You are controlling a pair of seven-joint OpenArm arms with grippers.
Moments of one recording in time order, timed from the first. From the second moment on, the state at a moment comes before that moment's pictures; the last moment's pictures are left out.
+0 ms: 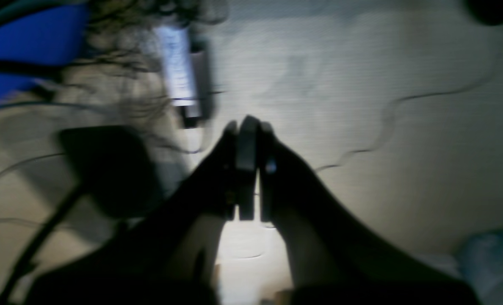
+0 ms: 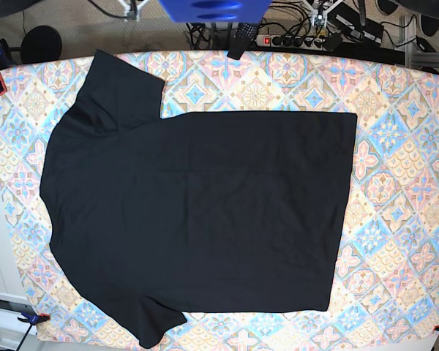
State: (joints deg) left arm 26.1 -8.2 -0.8 28.6 -0.5 0.3 -4.2; right arm -24.6 3.8 5.3 25.0 -0.4 1.0 4.3
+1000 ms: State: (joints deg) left arm 62.6 -24.8 -1.0 101.7 -25.4 0.2 1.6; right arm -60.5 6.7 18.0 90.6 -0.5 1.3 2.7
